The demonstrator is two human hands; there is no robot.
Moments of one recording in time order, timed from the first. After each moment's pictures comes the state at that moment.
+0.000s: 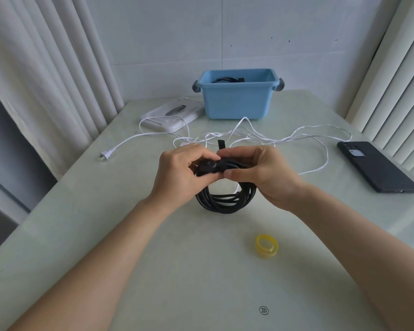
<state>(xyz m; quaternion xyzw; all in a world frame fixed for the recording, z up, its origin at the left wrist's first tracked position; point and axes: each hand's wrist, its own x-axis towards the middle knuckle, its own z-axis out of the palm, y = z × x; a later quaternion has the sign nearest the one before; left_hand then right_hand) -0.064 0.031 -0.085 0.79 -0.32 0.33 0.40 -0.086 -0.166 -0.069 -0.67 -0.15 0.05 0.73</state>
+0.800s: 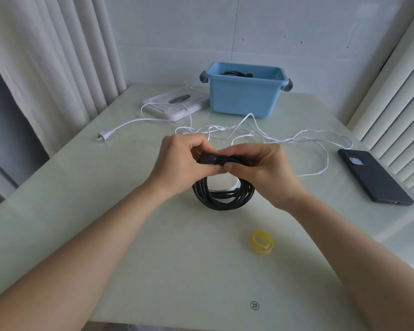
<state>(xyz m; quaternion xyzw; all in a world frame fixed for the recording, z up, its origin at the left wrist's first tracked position) -0.070 0.033 -0.078 0.82 -0.21 0.20 0.50 -0.089 -0.161 -0.072 -0.74 -0.23 -0.06 0.62</state>
